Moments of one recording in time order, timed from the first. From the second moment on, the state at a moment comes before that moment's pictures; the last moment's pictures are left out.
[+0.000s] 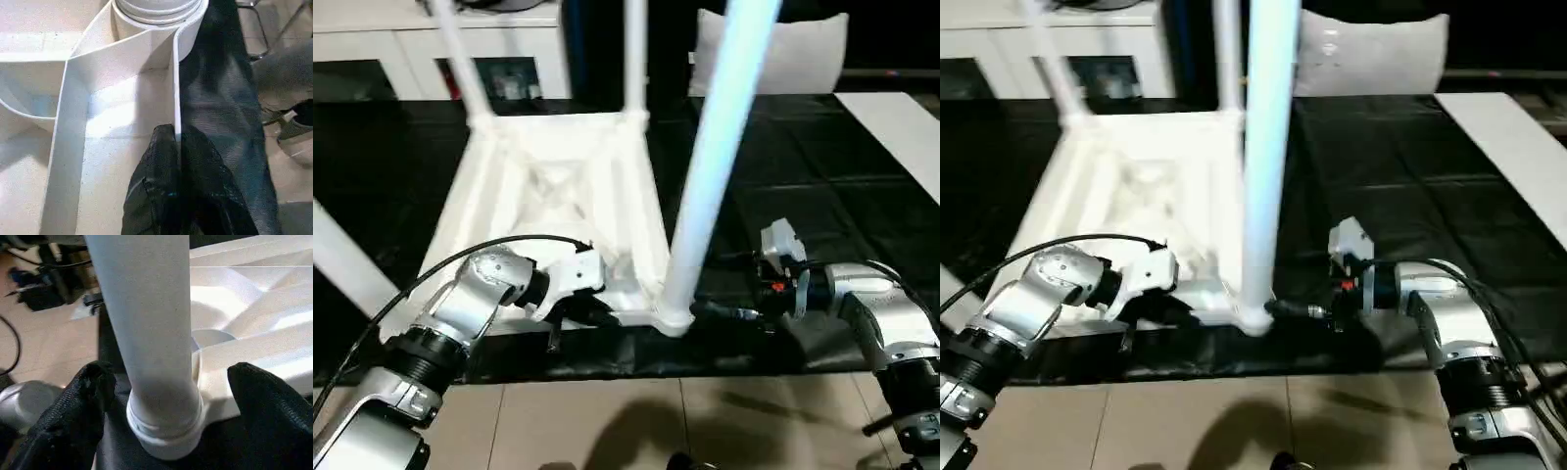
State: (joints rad) left arm -0.56 0.48 -0.41 0.39 0.03 0.14 -1.35; right arm -0.43 -0.50 0.12 0.38 0.29 0.17 1.42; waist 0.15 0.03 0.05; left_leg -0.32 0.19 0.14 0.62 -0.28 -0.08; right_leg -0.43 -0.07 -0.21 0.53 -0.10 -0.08
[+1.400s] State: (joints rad) left arm -0.51 0.21 -0.25 0.29 0.05 0.59 -0.84; right arm -0.54 -0.13 0.01 0.51 0.17 0.28 0.64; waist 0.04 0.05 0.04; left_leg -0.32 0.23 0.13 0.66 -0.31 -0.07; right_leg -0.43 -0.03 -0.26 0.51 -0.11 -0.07
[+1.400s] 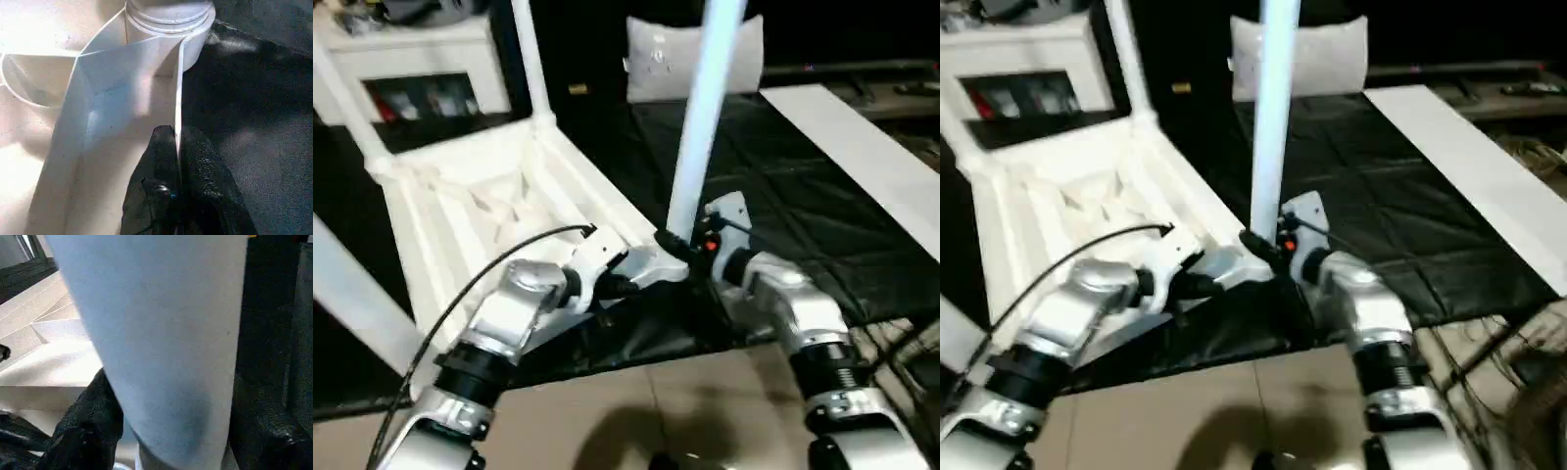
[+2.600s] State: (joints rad) left arm -0.44 0.40 -0.04 0.25 -0.13 0.19 -0.86; right arm -0.22 -0.25 -0.03 0.06 0.20 0.33 0.62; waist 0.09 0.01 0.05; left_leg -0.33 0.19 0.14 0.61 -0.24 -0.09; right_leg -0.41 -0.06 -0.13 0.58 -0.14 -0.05
